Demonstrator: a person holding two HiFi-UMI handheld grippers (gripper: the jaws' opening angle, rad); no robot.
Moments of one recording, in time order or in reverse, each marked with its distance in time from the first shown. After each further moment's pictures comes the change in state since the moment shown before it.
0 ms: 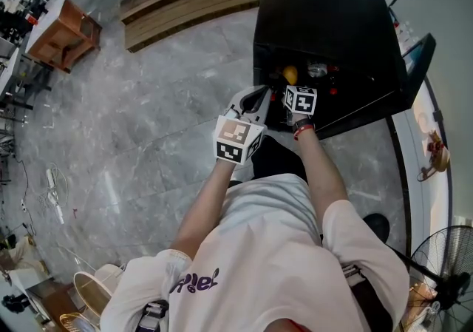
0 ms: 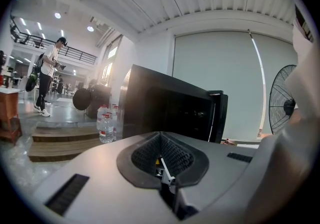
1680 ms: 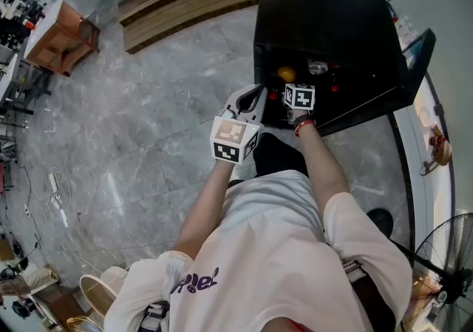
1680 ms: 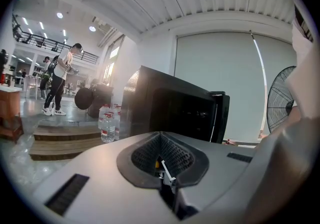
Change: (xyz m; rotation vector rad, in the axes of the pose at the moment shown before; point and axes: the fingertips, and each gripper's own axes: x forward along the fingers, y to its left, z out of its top) left arm -0.008 0.014 0.000 -0.017 -0.004 0.011; right arm 0.013 0.002 -0.021 0.017 0.091 -0.002
